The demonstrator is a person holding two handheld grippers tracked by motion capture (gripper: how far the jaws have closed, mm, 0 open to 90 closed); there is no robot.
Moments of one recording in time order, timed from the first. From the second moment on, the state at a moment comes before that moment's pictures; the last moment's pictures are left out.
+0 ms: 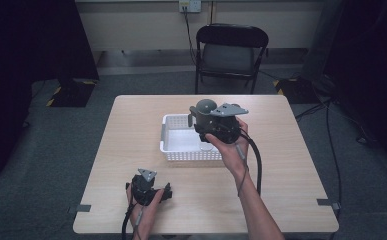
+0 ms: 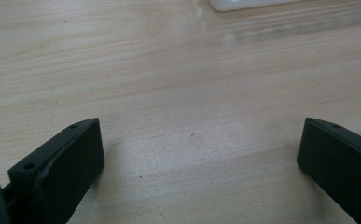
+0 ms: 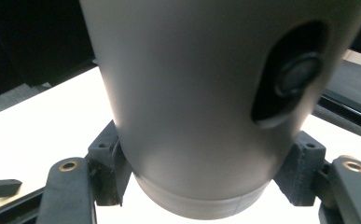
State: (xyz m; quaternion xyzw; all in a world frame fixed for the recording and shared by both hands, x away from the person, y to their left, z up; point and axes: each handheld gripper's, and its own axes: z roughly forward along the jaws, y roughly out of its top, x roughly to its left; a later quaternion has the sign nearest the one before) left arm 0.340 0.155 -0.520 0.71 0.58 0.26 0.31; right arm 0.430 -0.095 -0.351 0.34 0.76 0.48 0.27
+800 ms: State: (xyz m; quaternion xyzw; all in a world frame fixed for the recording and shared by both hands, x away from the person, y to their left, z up) left arm 0.340 0.155 -0.520 0.71 0.58 0.26 0.31; right arm 0.482 -0.088 -0.374 0.37 0.75 0.48 0.27
